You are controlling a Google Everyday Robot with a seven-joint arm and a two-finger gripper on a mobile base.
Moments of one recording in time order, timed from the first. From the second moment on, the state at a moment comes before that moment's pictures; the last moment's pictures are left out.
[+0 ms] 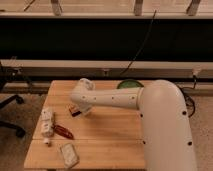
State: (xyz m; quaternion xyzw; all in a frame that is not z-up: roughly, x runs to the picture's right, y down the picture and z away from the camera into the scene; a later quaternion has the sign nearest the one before) arm -0.133 0.149 0.897 -0.24 -0.14 -0.32 0.91
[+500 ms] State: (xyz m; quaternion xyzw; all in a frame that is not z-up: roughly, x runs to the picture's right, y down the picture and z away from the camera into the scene) arm -0.147 0.145 0.900 -0.23 -0.14 -0.33 0.90
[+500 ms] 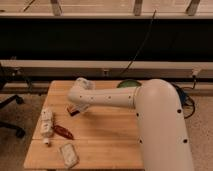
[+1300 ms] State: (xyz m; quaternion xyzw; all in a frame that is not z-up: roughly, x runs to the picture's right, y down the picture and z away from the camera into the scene) arm -0.178 0.137 0.913 -0.21 -0.15 -0.37 0.89
